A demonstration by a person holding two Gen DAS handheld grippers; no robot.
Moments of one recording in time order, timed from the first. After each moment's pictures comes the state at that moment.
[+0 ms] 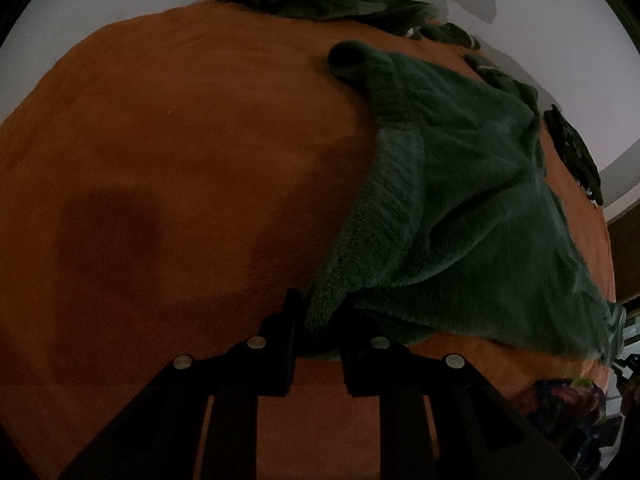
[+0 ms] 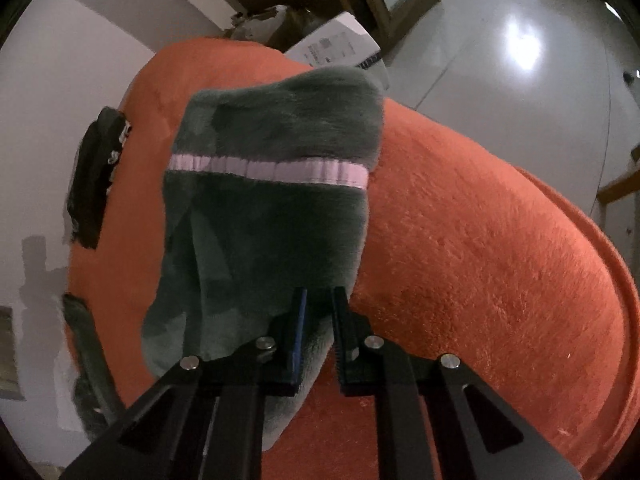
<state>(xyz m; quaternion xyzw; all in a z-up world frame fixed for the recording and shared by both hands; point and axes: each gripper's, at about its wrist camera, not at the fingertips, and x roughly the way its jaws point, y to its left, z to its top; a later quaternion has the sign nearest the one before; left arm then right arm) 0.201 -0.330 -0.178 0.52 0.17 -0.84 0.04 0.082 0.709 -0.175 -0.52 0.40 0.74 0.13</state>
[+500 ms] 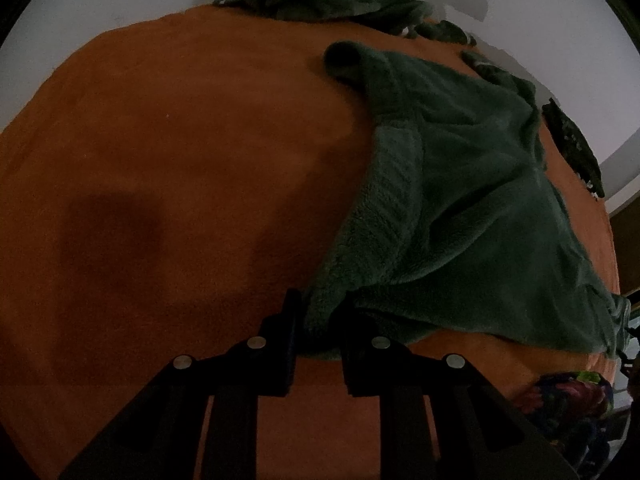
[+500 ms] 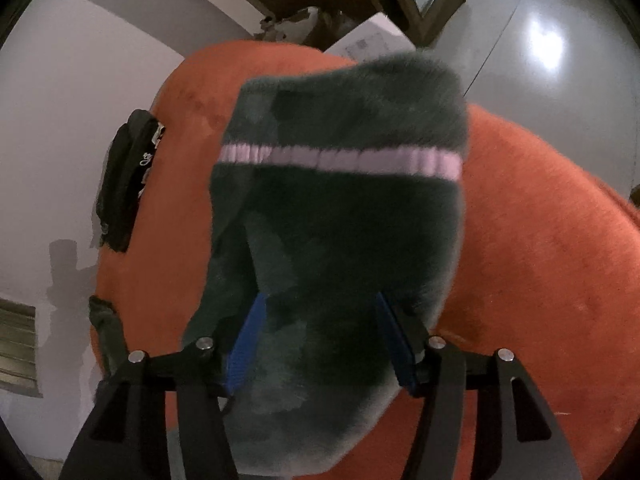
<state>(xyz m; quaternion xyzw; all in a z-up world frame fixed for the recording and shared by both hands) 0.206 -0.327 -0.178 0.51 0.16 -0.84 0.04 0.055 0.677 -0.186 -0.48 0.43 0.76 0.09</state>
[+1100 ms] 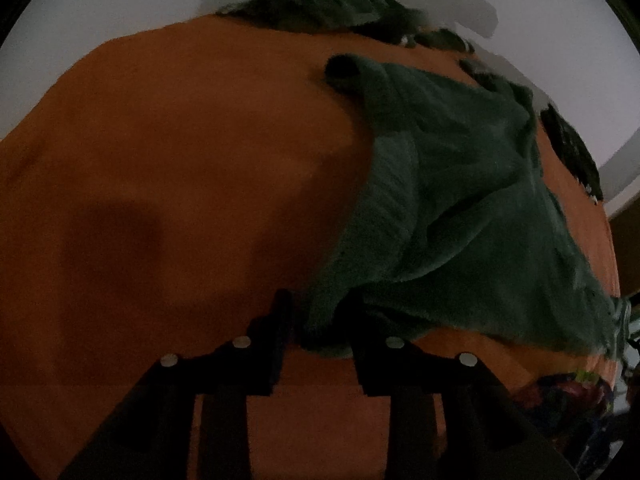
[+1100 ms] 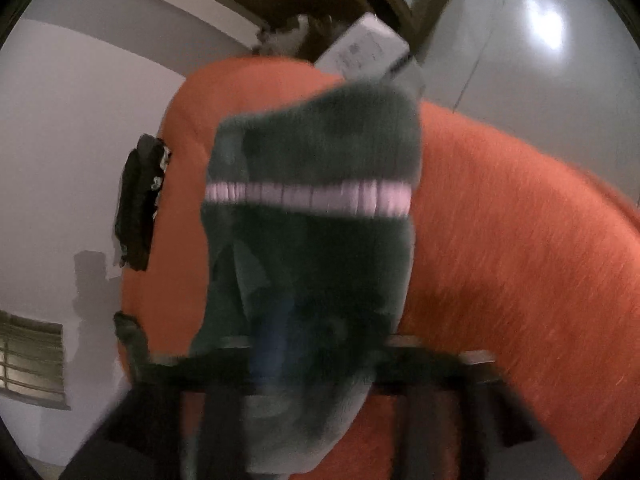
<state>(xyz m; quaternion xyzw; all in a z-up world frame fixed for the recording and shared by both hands) 0.215 -0.327 -0.165 0.49 0.16 -0.85 0.05 0.076 0.724 -0.189 -0.44 0.45 0.77 0.08</state>
